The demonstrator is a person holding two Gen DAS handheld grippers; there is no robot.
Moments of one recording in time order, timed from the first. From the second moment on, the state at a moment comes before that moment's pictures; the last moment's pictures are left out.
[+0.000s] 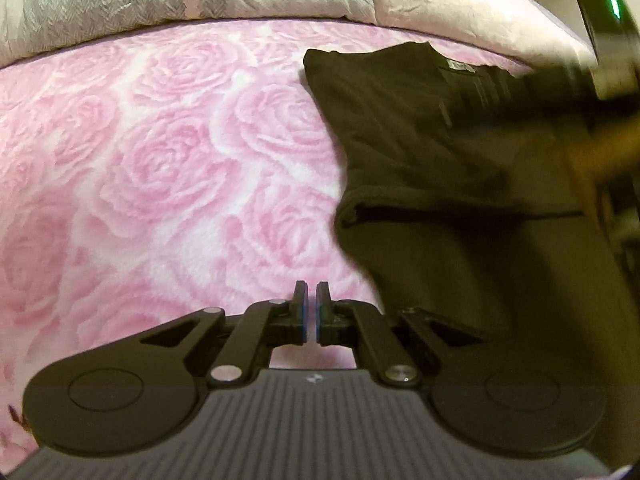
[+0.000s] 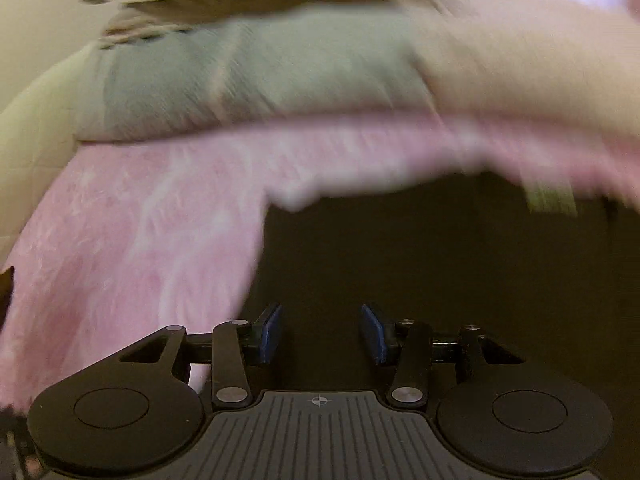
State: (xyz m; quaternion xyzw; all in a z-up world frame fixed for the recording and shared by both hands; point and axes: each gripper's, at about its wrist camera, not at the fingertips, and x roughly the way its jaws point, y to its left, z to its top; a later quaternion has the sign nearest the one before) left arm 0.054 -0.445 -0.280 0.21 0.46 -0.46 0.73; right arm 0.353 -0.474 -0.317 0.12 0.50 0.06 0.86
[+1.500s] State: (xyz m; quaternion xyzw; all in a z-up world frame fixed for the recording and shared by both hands) left arm -0.279 -0.709 -0.225 0.50 0.25 -0.61 0.56; right arm -0.114 -1.000 -0.307 0.57 0.11 -0.43 0.69
